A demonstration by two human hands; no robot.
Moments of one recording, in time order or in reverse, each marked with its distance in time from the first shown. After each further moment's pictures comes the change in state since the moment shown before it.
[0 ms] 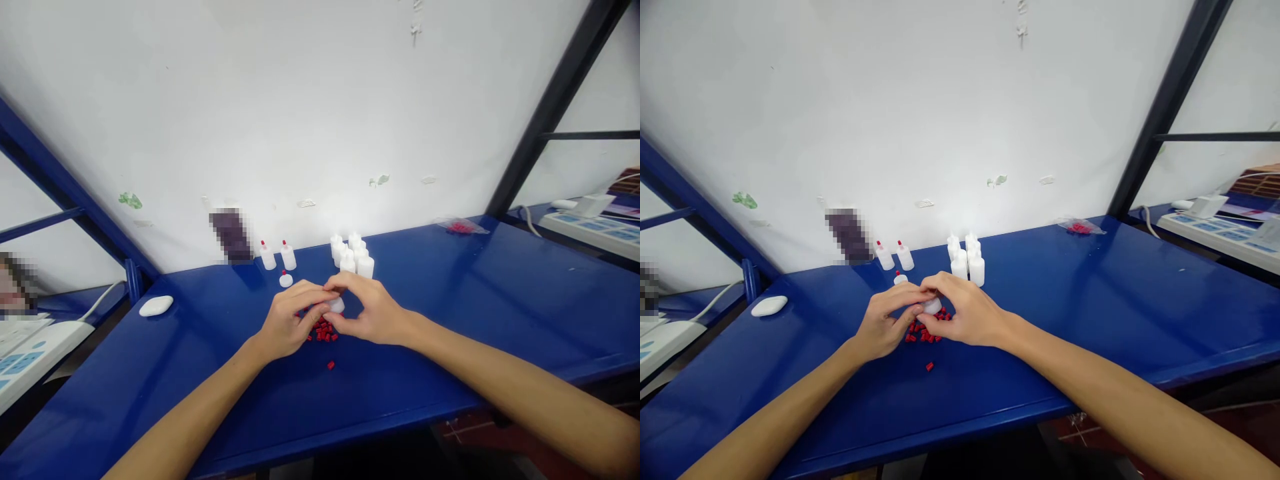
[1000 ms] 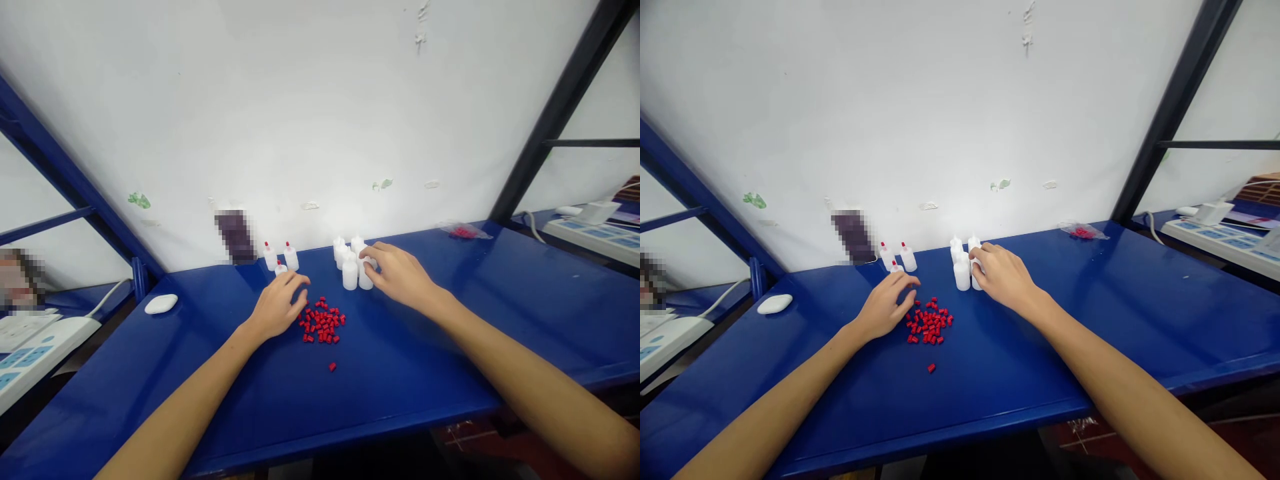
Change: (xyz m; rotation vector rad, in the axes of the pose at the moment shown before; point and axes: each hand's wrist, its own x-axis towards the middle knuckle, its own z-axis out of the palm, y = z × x) left_hand -0.013 -0.042 -0.021 0.506 -0.248 -0.259; right_hand 0.012 0.033 -0.049 -0.739 -0.193 0.434
